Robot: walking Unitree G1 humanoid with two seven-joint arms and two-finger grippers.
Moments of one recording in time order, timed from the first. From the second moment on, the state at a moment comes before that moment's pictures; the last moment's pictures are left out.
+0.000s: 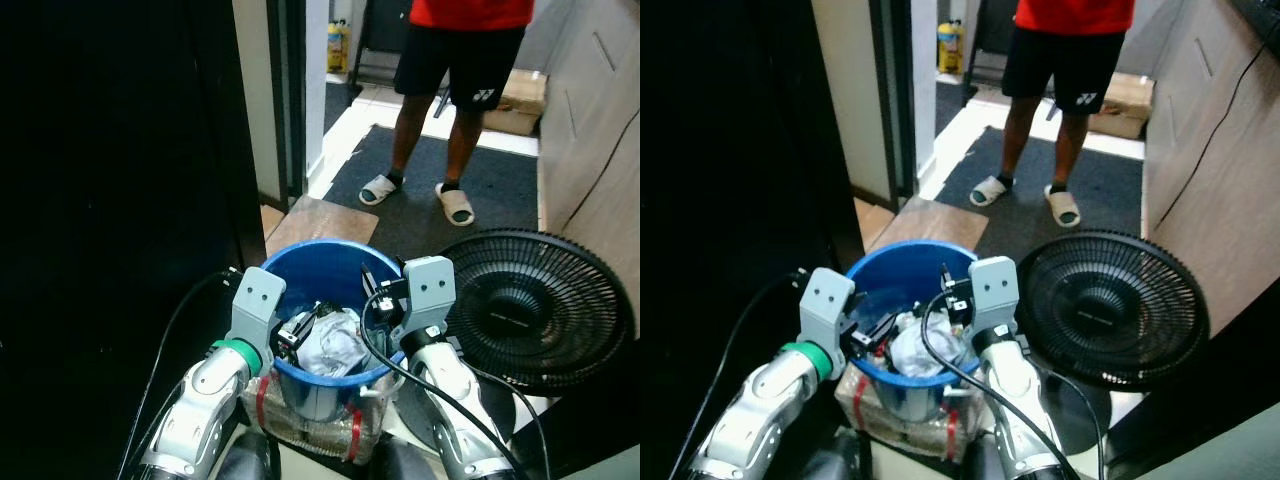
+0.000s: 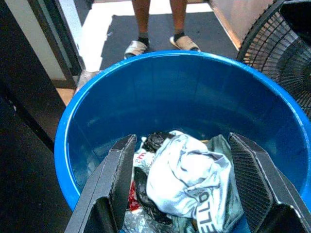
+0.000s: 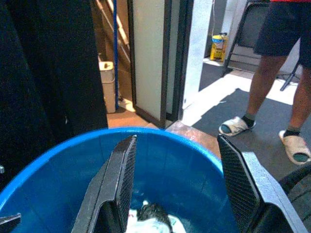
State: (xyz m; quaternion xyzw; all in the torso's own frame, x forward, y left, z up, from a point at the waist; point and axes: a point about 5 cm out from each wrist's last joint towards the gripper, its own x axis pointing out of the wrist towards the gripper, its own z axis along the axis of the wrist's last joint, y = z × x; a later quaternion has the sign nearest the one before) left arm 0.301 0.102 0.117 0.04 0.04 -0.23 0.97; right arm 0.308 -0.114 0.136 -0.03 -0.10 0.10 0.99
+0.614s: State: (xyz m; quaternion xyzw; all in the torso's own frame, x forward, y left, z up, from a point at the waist) left arm 0.315 0.099 0.140 0.03 0.00 -0.22 0.97; right arm 0.315 -0.120 0.150 -0.03 -0.12 0.10 0.99
